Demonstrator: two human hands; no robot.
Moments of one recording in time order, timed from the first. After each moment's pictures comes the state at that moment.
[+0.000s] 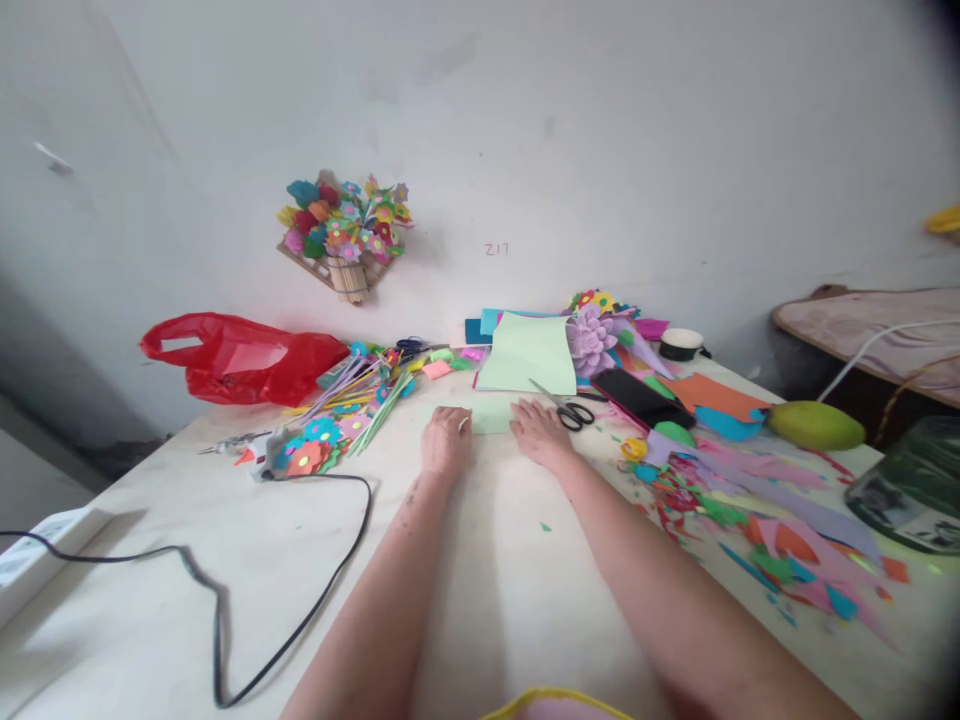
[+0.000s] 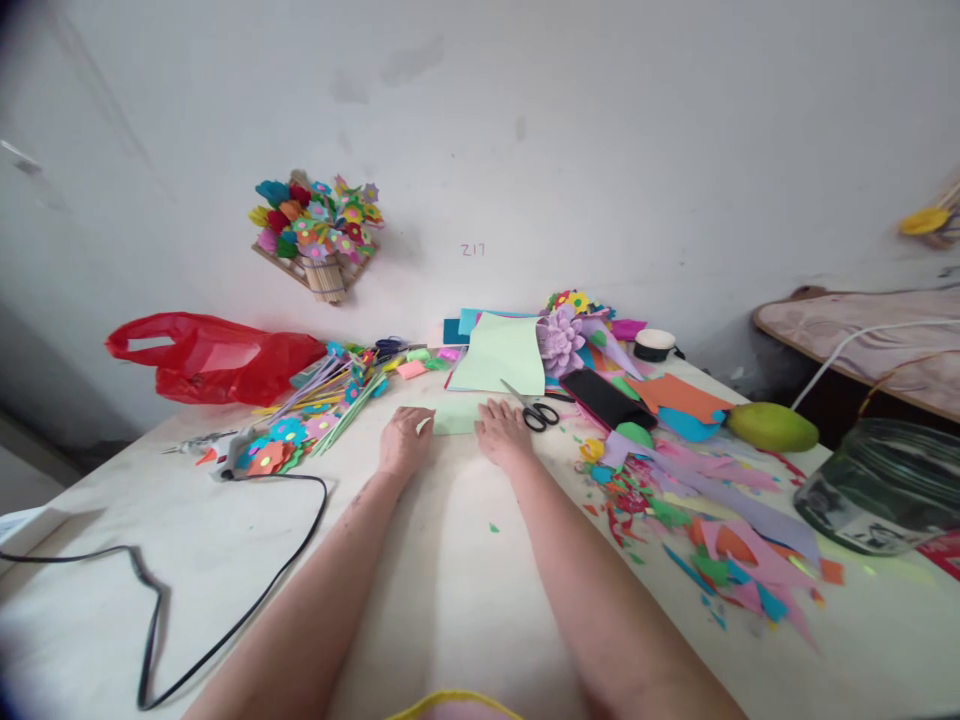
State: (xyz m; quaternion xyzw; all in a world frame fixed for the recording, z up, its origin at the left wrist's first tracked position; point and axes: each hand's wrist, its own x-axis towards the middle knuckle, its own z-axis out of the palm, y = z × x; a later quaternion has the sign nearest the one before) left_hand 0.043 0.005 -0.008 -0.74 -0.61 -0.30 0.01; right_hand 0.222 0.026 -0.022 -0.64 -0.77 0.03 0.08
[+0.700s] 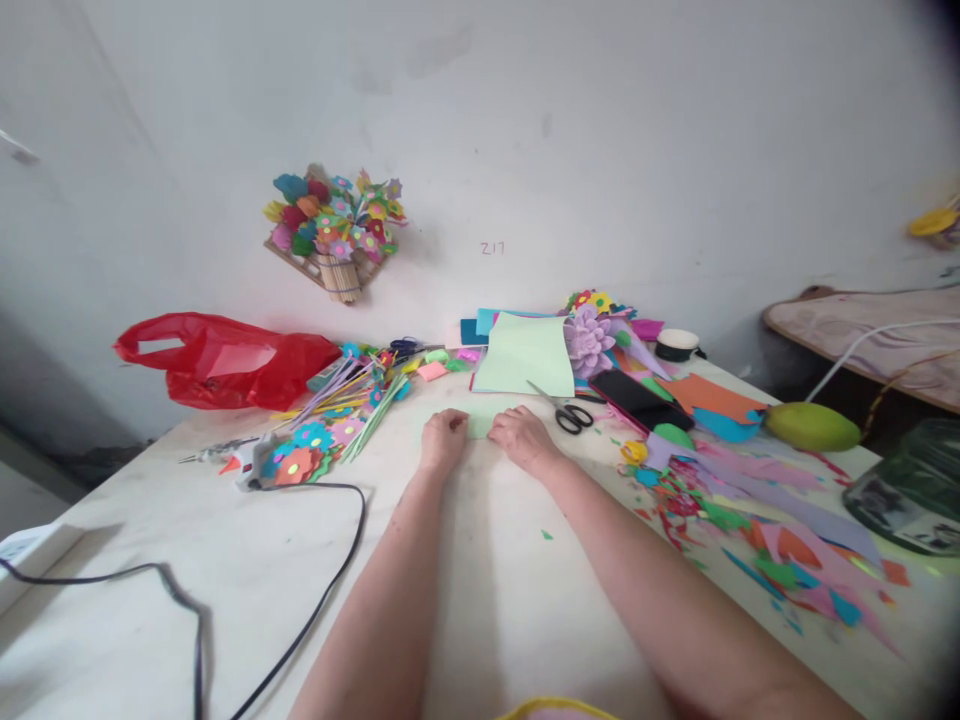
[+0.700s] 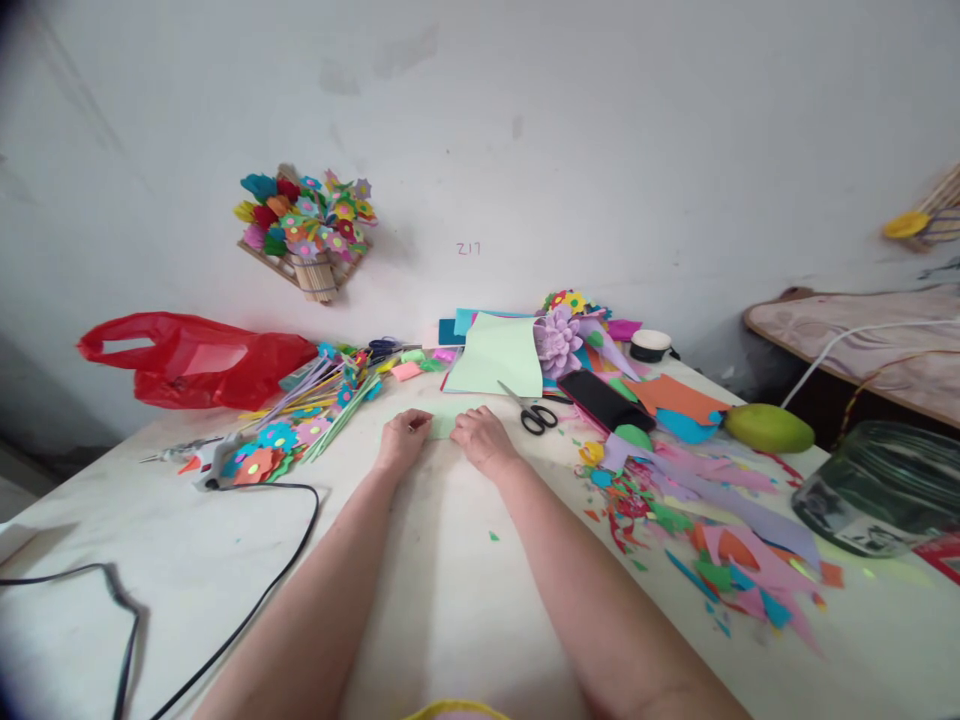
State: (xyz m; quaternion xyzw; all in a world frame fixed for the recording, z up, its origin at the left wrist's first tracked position) left_hand 0.039 0.028 -0.017 -0.67 -0.62 -0.38 -0.11; right_hand 0.209 0.021 -0.014 -0.40 -0.89 -0.15 0.16
